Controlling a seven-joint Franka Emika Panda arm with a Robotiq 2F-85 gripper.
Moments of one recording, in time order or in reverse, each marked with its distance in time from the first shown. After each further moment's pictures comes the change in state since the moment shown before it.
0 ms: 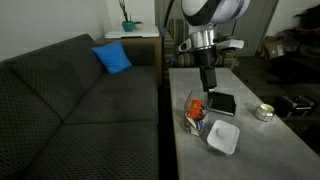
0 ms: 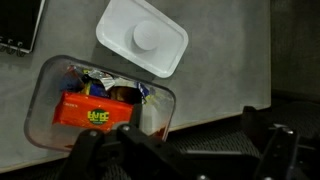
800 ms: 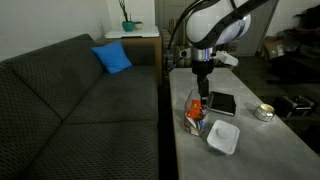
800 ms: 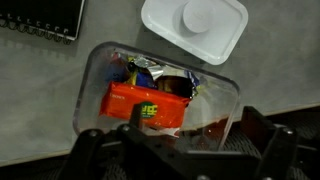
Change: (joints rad) arm 0.005 0.066 -0.037 -0.008 -0.023 0.270 0.049
